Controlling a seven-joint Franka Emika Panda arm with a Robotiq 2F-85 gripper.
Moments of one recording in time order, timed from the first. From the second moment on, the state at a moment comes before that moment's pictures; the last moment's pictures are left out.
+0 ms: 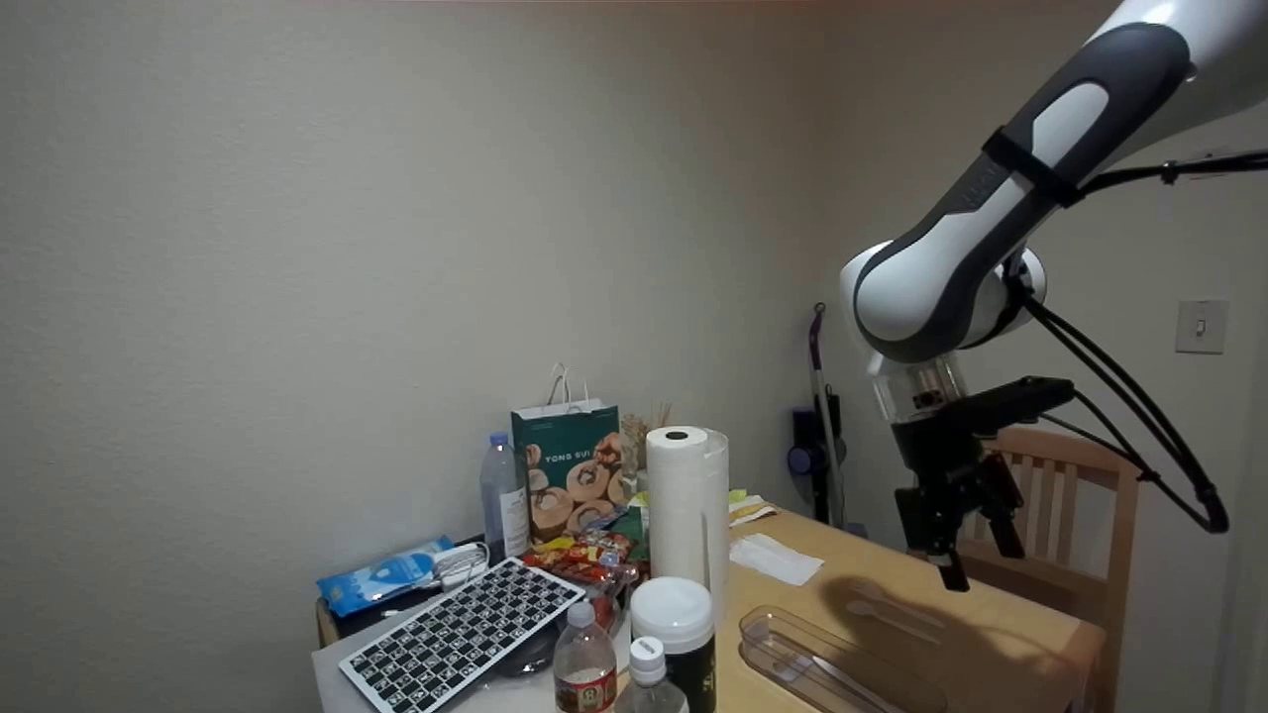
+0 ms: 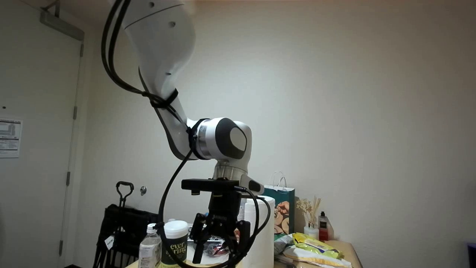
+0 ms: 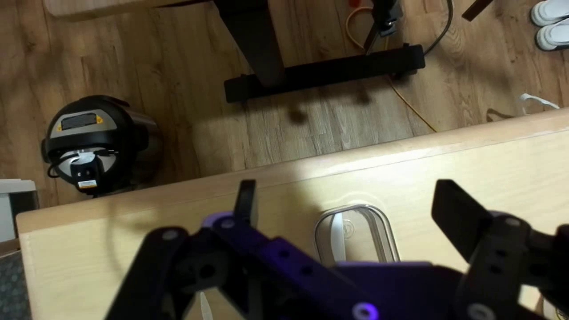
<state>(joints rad) -0.09 -0.06 -0.11 -2.45 -0.10 2.02 0.07</state>
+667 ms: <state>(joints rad) -0.09 0.04 -0.12 -2.45 -0.13 2.16 -0.05</state>
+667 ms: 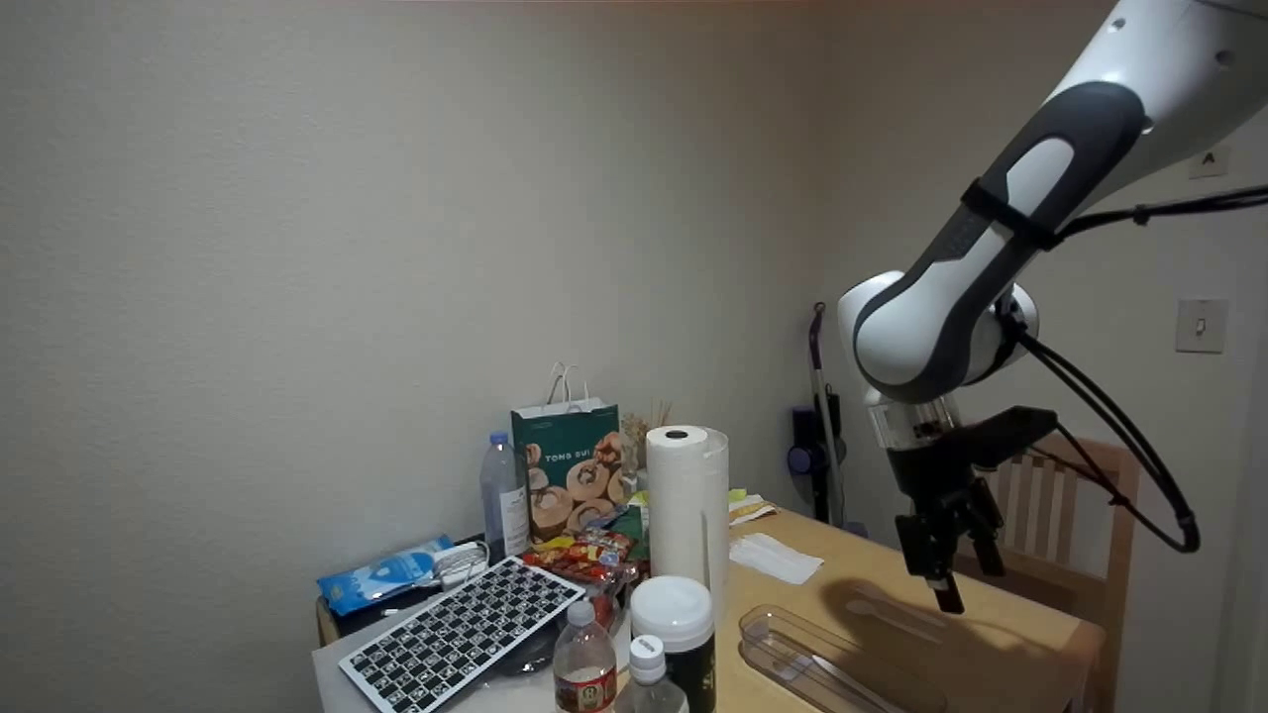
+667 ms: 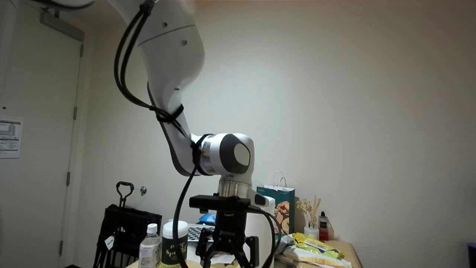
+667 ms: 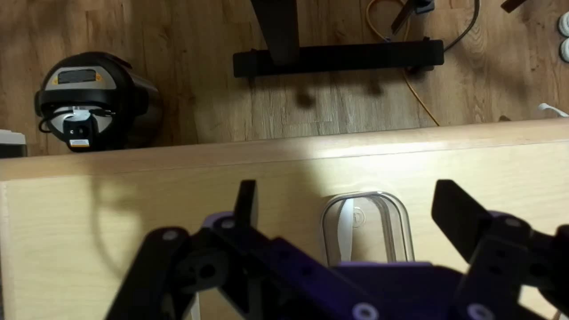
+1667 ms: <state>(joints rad) -0.15 0.34 -0.15 -2.32 -0.13 2.32 -0.20</state>
